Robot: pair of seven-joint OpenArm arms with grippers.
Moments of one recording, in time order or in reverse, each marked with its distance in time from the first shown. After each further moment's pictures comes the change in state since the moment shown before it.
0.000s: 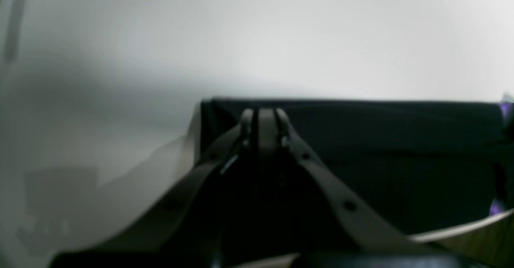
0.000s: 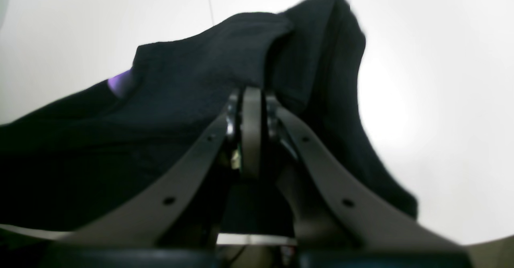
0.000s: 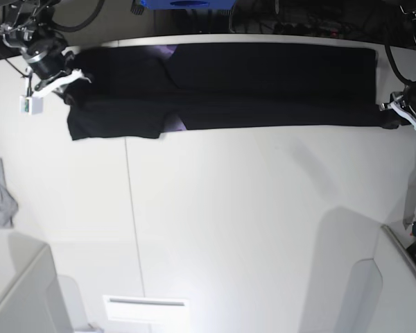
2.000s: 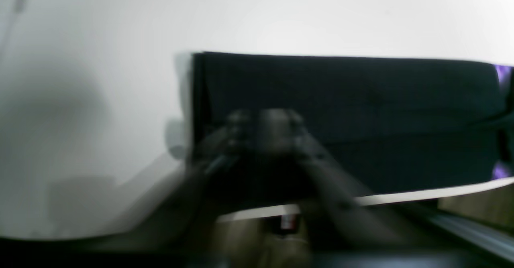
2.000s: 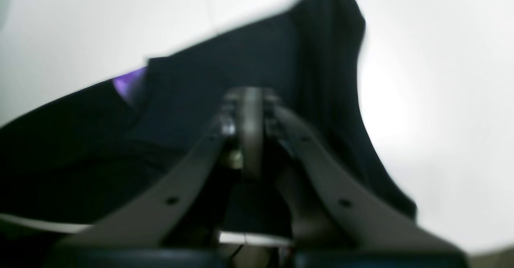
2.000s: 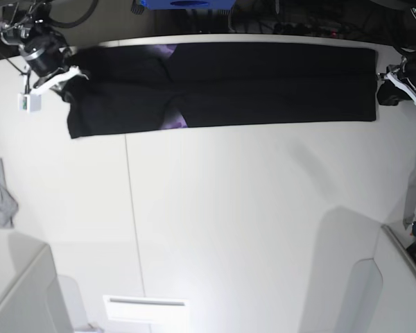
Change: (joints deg) left arm 11.5 4.2 -5.2 10.2 -0.2 -0.2 -0.3; right arm -0.2 2.2 -0.3 -1.2 2.0 3.3 0.7
